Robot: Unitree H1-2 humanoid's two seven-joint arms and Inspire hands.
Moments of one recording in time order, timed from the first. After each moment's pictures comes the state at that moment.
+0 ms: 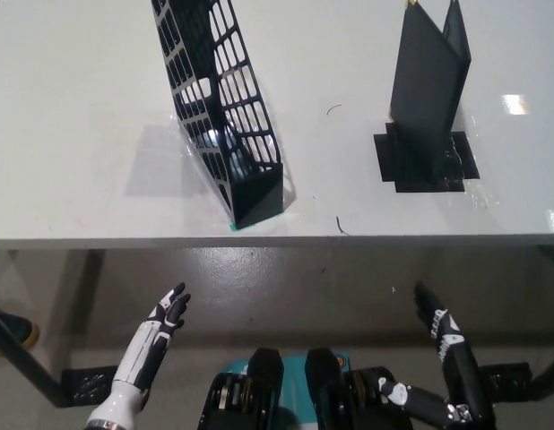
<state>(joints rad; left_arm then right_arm) -0.08 0.14 -0.06 0.21 0.09 -0.13 -0.04 0.11 -0.01 0.12 -0.02 -0.15 -0.29 -0.03</state>
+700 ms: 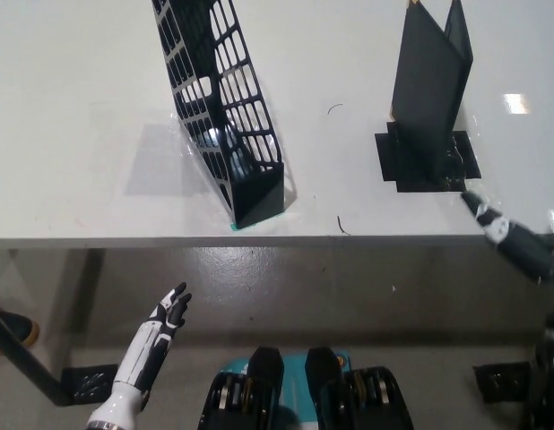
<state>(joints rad) -0.07 0.14 -0.06 0.21 0.11 -0.15 -0.04 -0.26 0.01 -0.15 -0.21 -0.30 -0.23 -0.15</state>
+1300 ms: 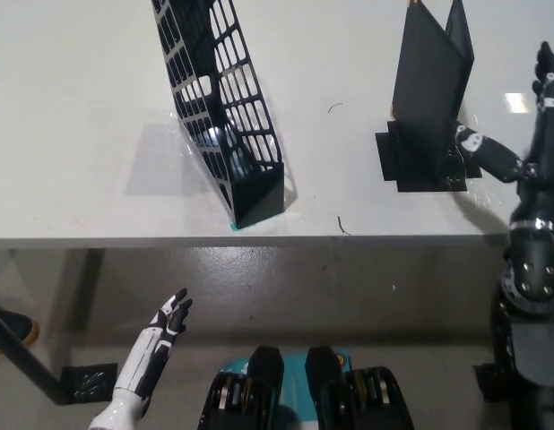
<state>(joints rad) -0.06 0.14 -0.06 0.21 0.11 -0.17 -0.04 -0.60 -0.03 -0.20 0.35 -0.27 -0.17 -0.25</state>
